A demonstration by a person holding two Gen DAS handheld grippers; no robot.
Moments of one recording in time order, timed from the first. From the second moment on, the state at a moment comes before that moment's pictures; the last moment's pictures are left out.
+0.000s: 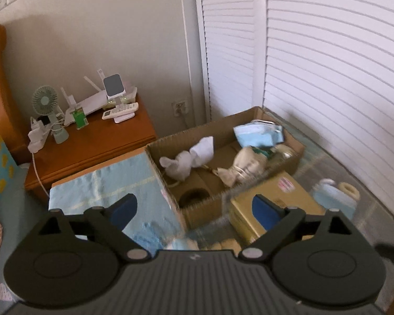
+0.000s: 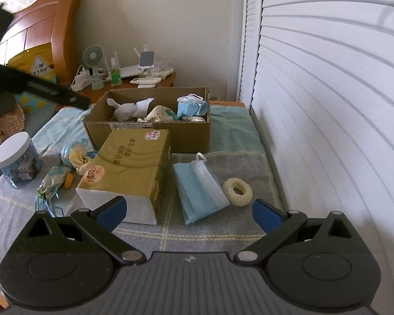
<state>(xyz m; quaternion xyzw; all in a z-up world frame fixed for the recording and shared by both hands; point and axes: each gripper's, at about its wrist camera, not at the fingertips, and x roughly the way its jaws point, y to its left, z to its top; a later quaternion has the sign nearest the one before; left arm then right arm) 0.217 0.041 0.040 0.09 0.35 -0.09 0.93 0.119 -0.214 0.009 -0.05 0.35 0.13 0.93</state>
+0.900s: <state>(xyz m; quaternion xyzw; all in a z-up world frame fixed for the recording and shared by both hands) 0.129 0.054 -0.023 0.06 0.37 -0.04 0.93 0.130 -0.216 -0.057 -0.08 0.41 0.09 0.90</state>
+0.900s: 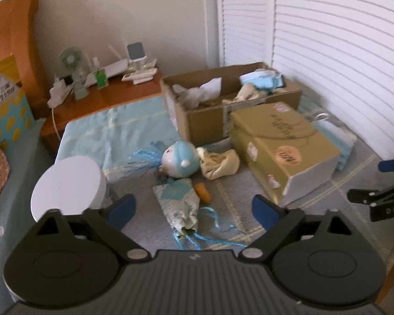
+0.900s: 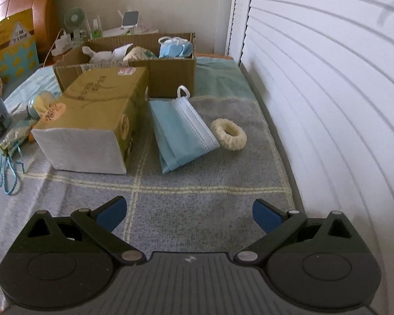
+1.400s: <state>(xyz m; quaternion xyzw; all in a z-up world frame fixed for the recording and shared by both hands) 0.165 0.065 -0.057 0.02 0.40 -0.01 0.92 0.127 -0.221 -0.064 -0.07 0.42 0.10 0.90</state>
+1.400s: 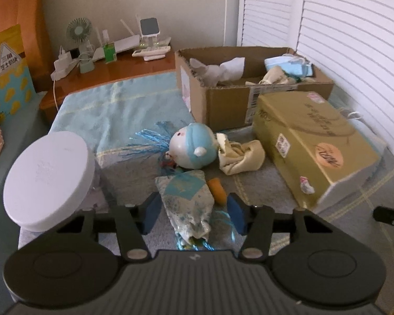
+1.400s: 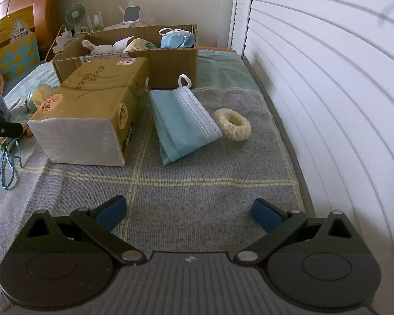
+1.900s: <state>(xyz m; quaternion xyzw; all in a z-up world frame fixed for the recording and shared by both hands) 0.146 0.077 -0.052 0.02 0.40 -0.05 0.91 0.123 -0.221 -0.065 -0.07 0.40 0.09 0.91</state>
